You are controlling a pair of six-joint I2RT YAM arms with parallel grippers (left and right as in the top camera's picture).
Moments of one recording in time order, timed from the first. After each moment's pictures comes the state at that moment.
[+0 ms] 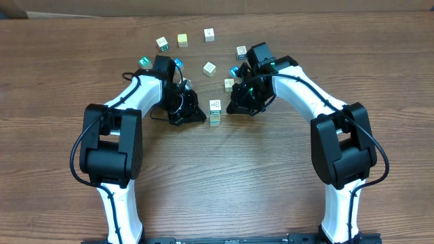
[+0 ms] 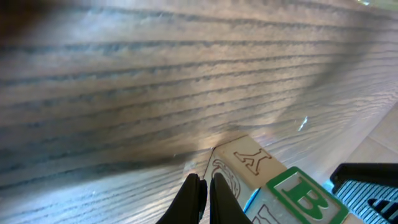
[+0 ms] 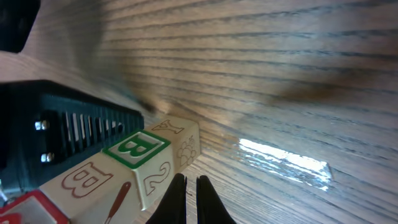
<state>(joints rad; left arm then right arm) -0.18 2.16 1.44 -0.79 0.66 -0.46 0.37 2.15 1.61 -0.86 -0.56 0.36</state>
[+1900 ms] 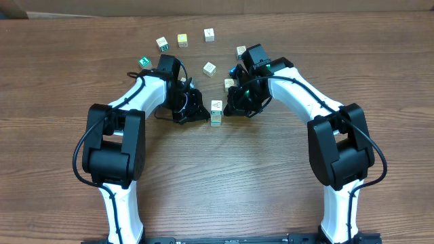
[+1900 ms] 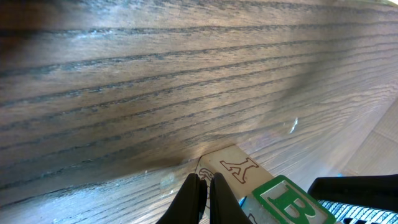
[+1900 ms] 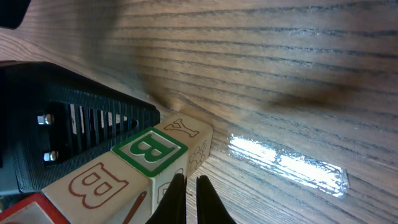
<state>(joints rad) -0.20 2.16 1.44 -0.74 0.66 -0.44 0.39 2.15 1.61 -0.86 -0.54 0.31</state>
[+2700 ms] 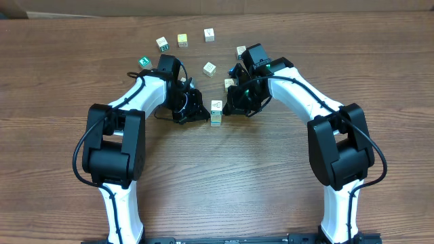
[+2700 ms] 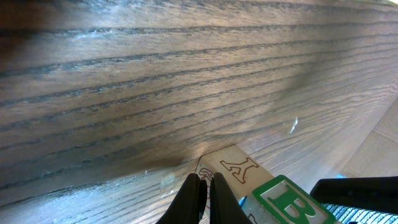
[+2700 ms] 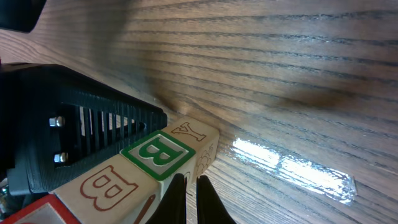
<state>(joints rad) -0.20 2.16 1.44 -0.74 0.66 -0.44 0.39 2.15 1.61 -0.84 -0.56 0.31</state>
